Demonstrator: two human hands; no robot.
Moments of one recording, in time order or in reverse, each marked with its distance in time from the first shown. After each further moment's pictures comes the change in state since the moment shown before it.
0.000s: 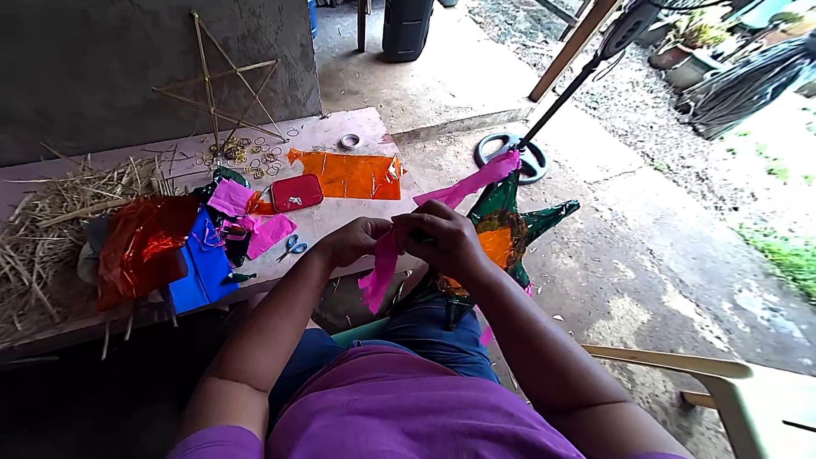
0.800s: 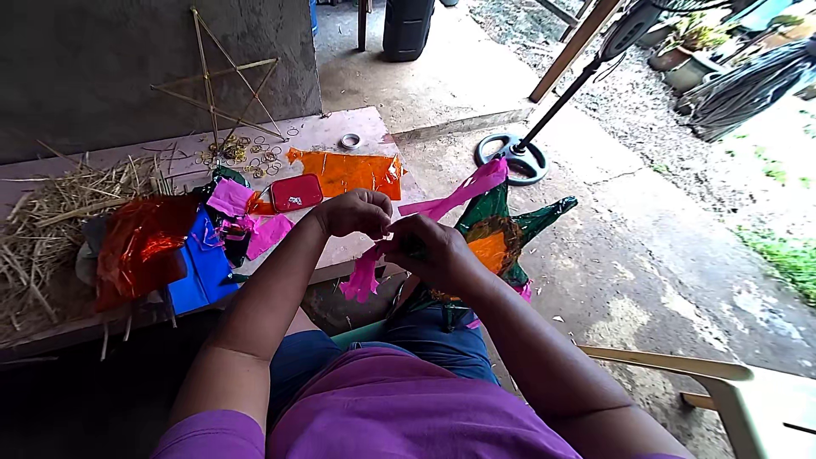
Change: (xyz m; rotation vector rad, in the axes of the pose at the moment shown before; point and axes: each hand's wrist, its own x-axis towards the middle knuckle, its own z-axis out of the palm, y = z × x) left_hand 0.027 0.030 -0.040 0.022 -0.123 -0.040; right_hand 0.000 -0.020 0.005 0.089 -0.139 0.062
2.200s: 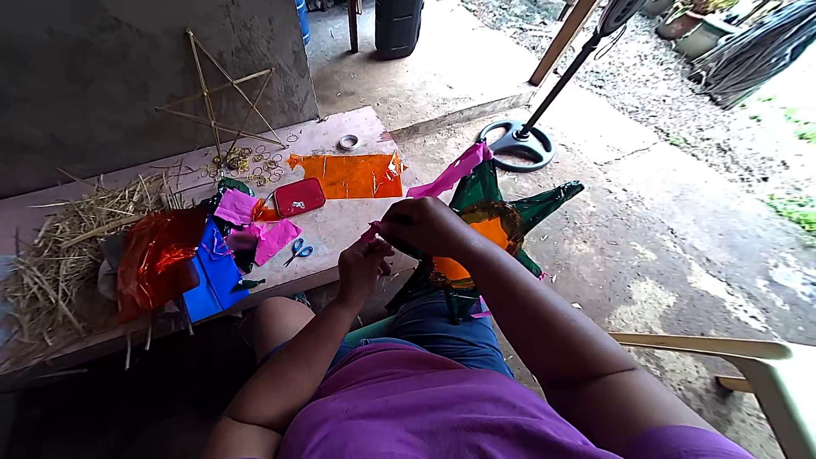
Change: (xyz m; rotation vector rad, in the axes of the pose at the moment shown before) left_hand -0.028 -0.062 0.116 0.042 0.988 0.048; right_hand 0.033 0.007 -0.012 0.024 -0.207 0.358
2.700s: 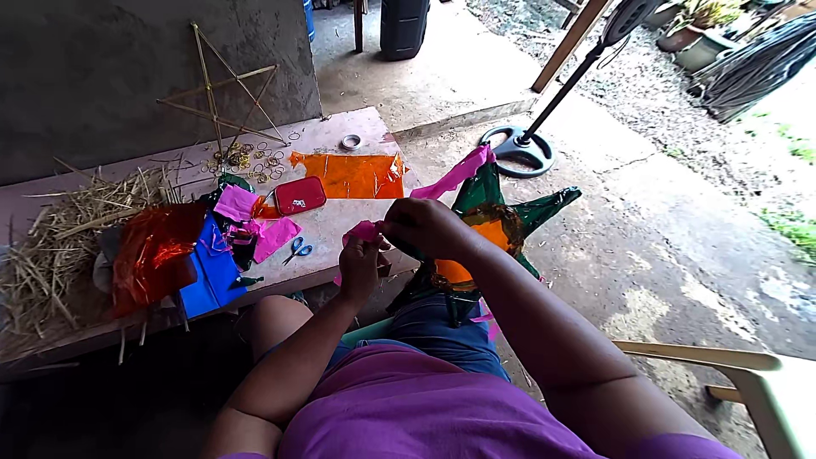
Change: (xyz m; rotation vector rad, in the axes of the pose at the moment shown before) left_hand 0.010 -0.016 0.000 0.025 0.060 0.205; right_hand 0.003 0.002 0.000 -0.014 -0.028 0.016
